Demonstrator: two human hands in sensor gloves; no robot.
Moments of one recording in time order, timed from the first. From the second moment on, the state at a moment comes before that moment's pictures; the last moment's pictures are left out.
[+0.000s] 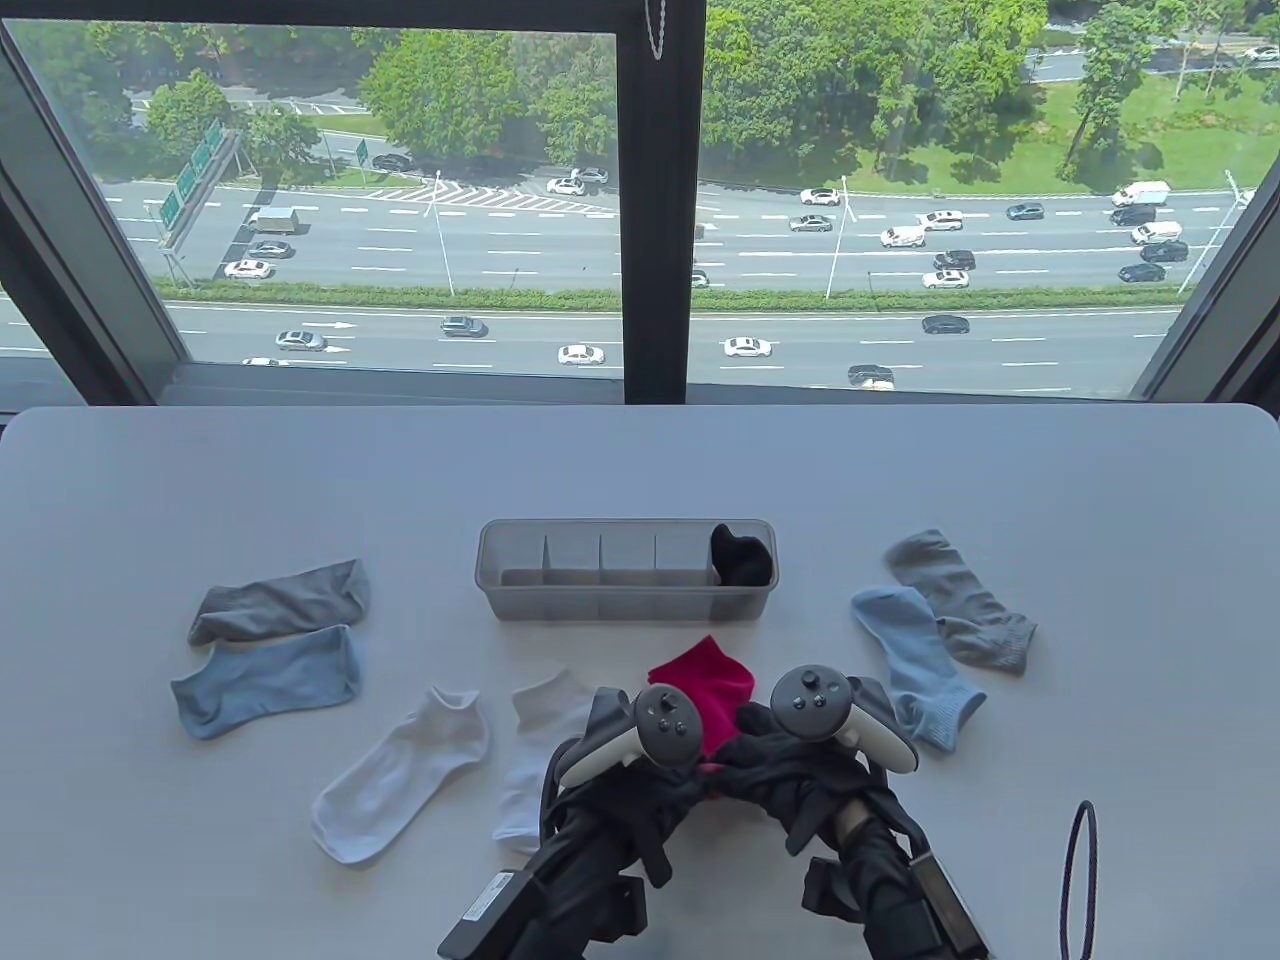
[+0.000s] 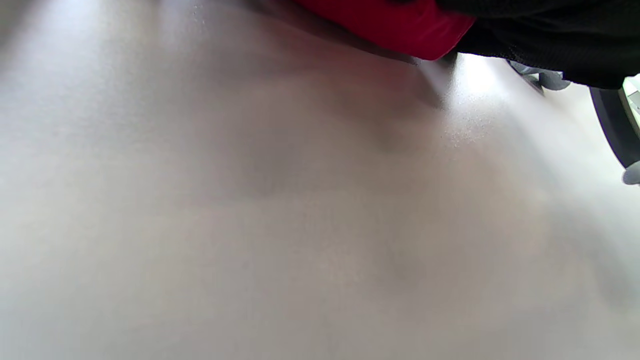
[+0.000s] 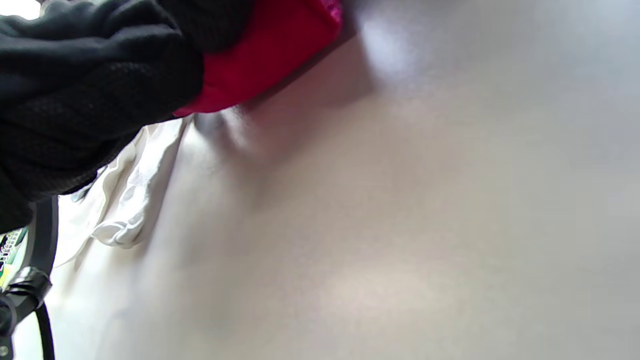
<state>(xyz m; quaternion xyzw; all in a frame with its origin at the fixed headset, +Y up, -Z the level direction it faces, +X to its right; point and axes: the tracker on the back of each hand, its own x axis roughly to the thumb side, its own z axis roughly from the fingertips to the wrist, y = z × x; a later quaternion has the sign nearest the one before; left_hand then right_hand) -0.048 -0.766 -0.305 -0.36 -0.18 0.17 0.90 0.124 -0.779 -0.315 0.16 0.35 0.87 0.32</state>
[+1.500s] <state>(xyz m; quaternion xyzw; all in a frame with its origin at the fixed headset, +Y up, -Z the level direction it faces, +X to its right) -0.058 -0.731 -0.304 -0.20 -0.20 0.22 0.93 0.128 -0.749 -0.315 0.17 0.22 0.85 0.45</state>
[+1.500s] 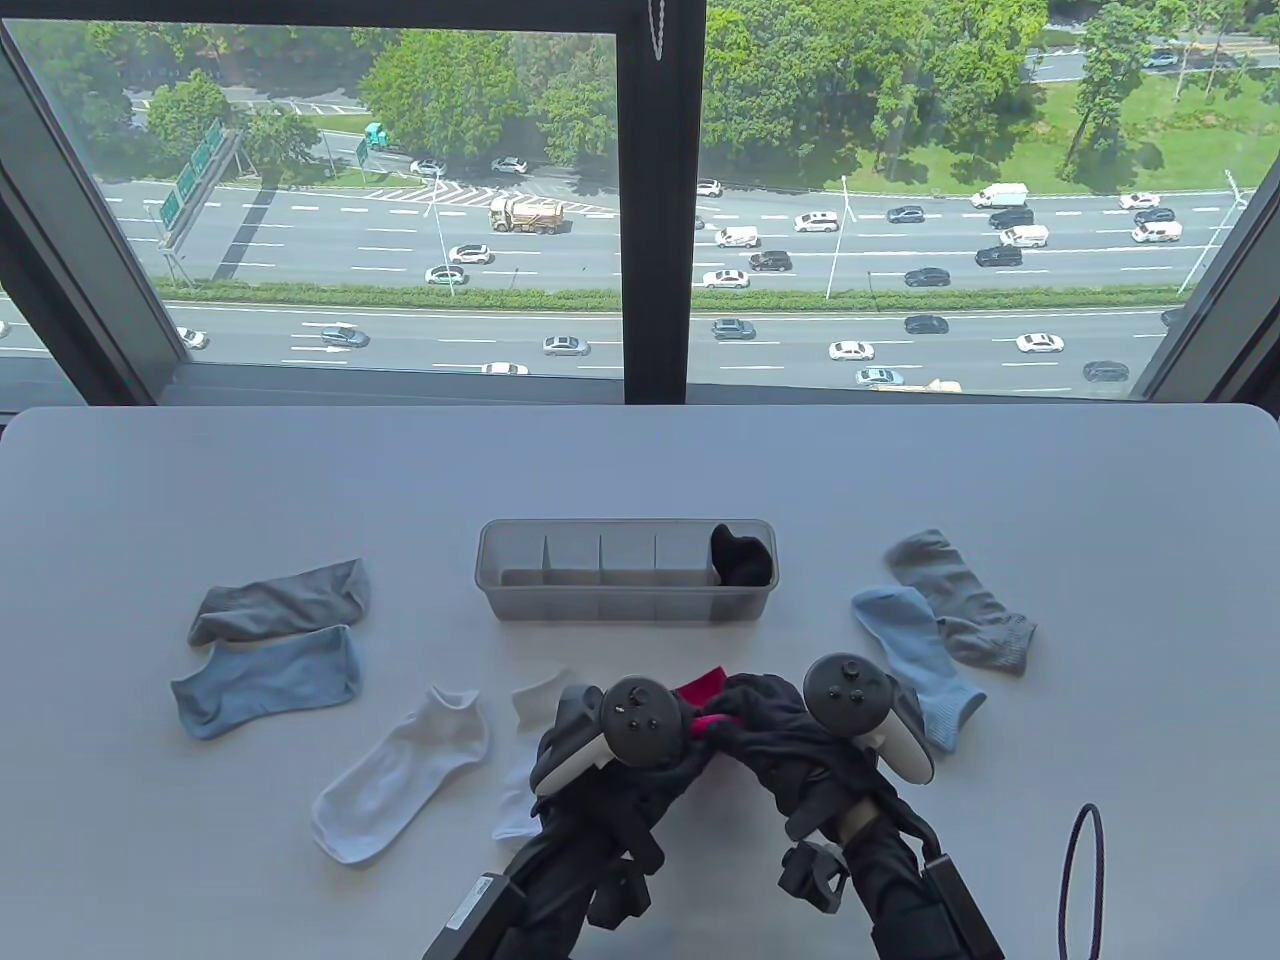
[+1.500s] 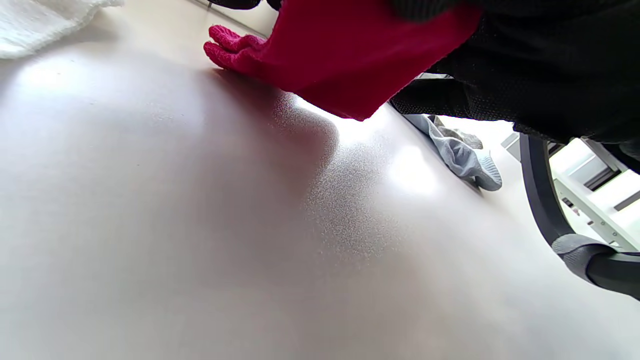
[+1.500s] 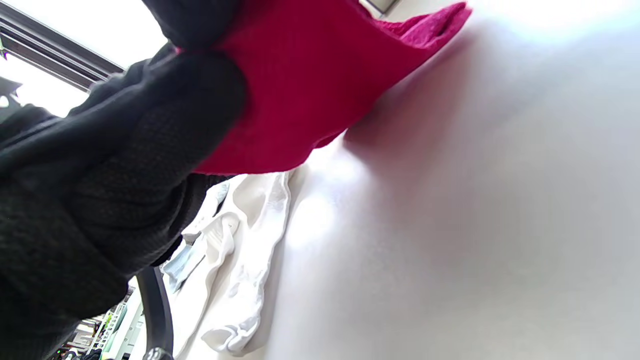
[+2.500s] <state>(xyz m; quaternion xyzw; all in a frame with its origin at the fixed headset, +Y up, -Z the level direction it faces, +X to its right) -0.055 -0.713 -0.299 -0.17 -0.21 0.14 0.95 0.125 -0.740 -0.313 0.18 0.20 0.84 0.48</state>
